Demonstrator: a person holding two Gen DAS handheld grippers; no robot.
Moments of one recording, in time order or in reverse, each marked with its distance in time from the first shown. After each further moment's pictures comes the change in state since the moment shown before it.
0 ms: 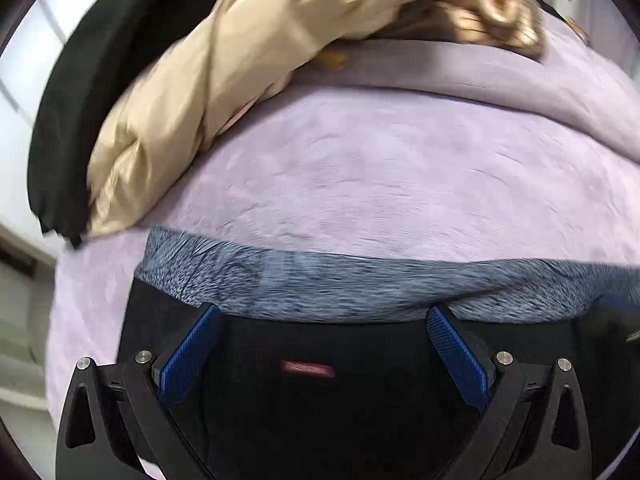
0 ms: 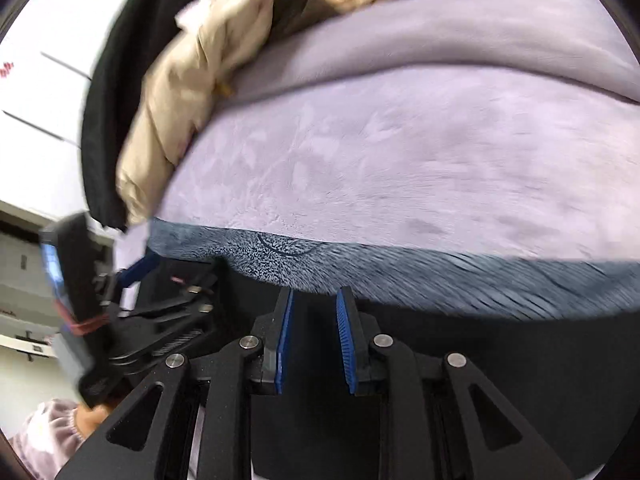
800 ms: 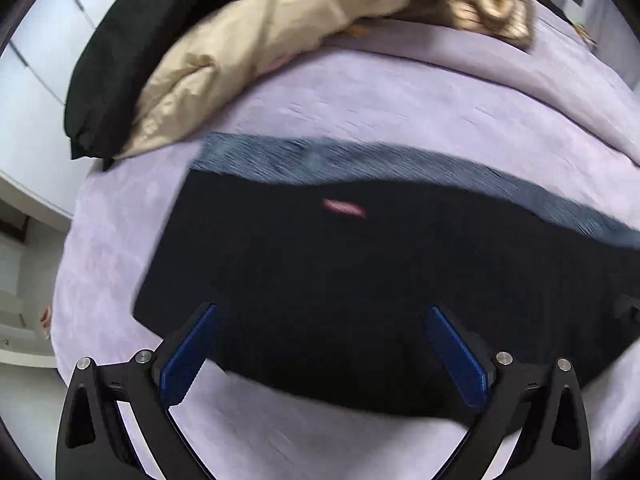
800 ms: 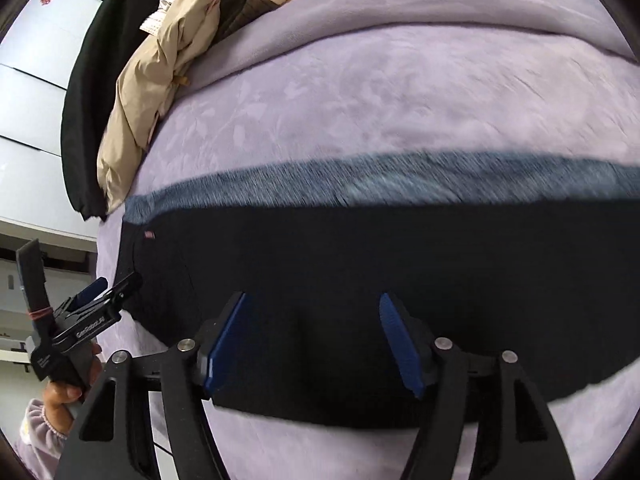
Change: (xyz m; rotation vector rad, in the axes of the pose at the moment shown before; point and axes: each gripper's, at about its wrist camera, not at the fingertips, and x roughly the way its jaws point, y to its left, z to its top) left arm -0.065 0.016 -0.062 -0.022 0.118 -0.057; right arm -0.072 -0.038 -0.062 0.114 0.030 -0.066
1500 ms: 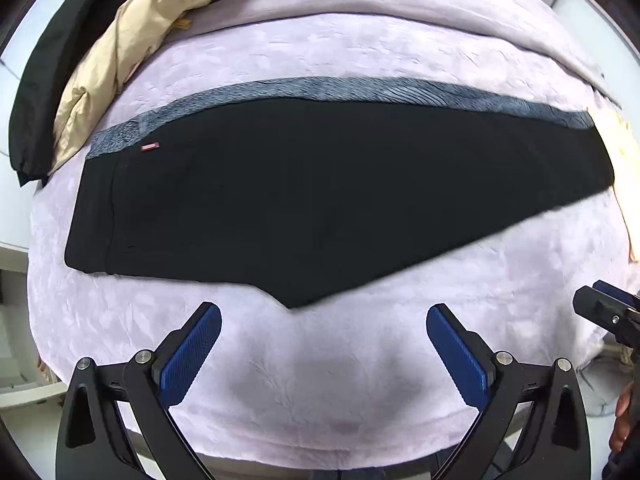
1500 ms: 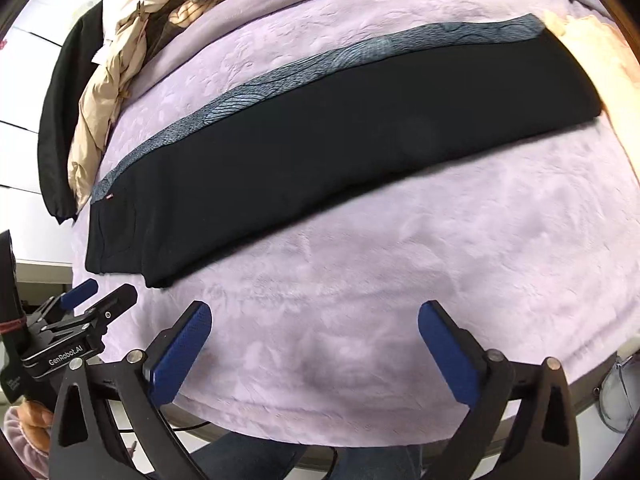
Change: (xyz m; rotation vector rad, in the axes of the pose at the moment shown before) left arm -0.071 -0.132 -0.073 0.242 0.125 -0.127; right arm -0.085 -0.075 -0.135 0.194 -0.022 -0.139
